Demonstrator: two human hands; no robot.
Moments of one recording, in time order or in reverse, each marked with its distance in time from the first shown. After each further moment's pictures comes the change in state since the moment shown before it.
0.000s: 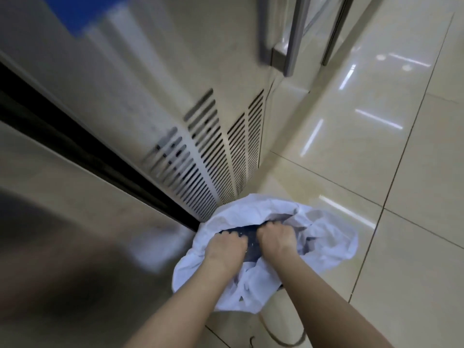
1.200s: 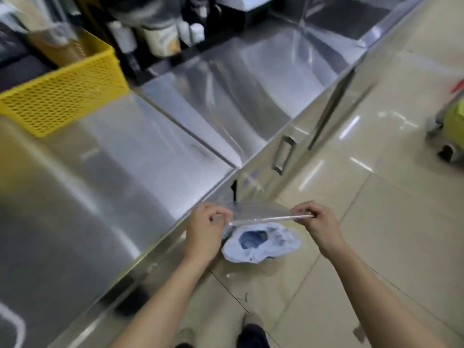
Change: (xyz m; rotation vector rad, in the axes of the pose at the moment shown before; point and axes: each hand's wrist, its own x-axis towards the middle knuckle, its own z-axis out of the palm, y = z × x) left_hand -0.414 -0.017 -0.263 -1.222 0.828 -0.166; right_hand -0.385 0.058 -0.306 1.450 0.510 -0.034
